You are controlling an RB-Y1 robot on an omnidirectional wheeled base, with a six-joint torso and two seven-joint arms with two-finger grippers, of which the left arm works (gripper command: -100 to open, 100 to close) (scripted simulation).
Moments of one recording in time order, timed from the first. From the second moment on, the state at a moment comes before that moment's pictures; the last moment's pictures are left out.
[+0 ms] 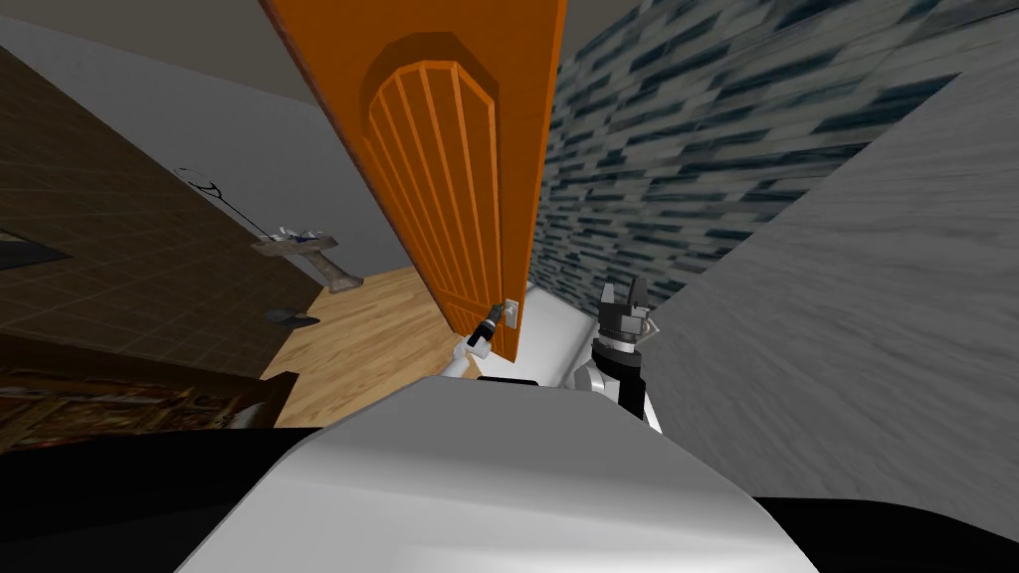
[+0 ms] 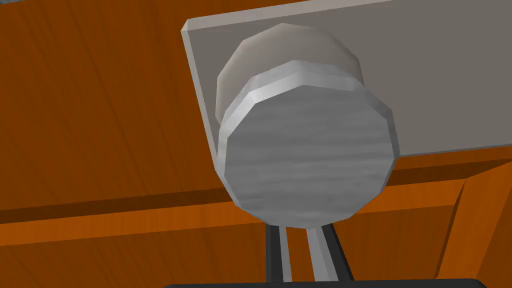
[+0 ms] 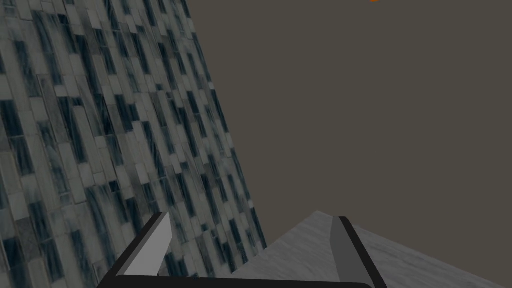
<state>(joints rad) -0.16 0.08 -0.35 -1.12 0.21 -0.33 -0.11</state>
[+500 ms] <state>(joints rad) -0.16 0.09 -0.37 -1.13 0.22 -0.33 -0.12</state>
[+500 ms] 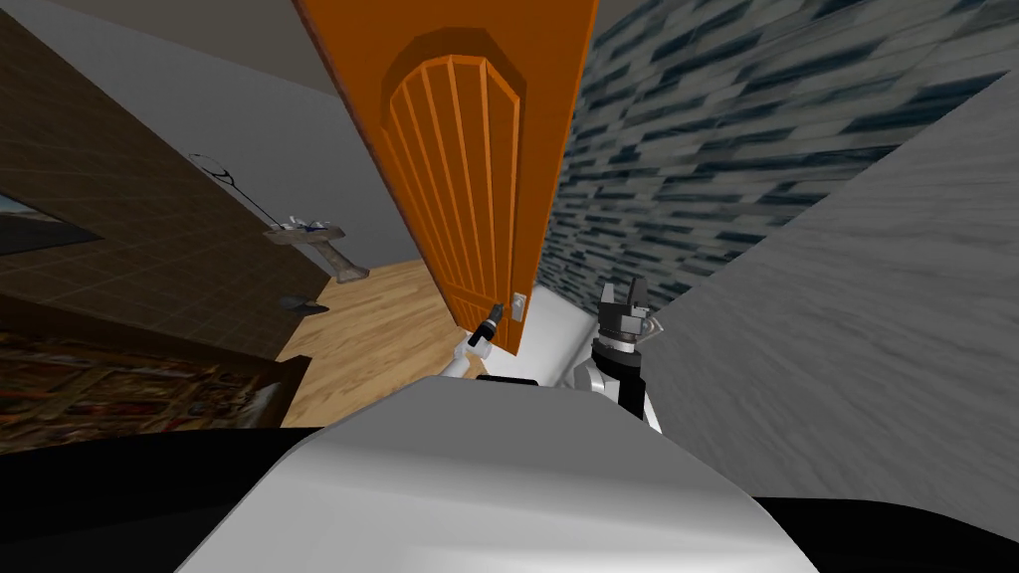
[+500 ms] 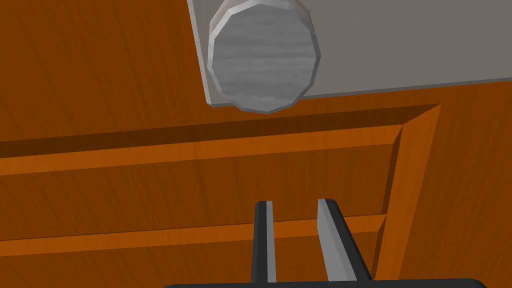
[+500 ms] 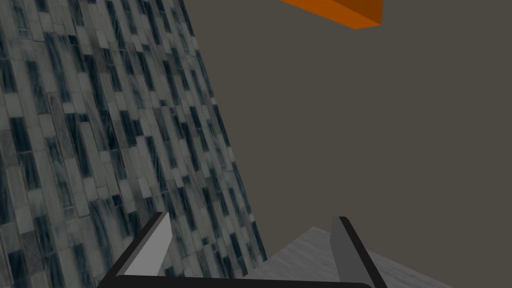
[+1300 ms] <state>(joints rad) -0.15 0.07 -0.39 -1.15 0.23 -0.32 -0.12</state>
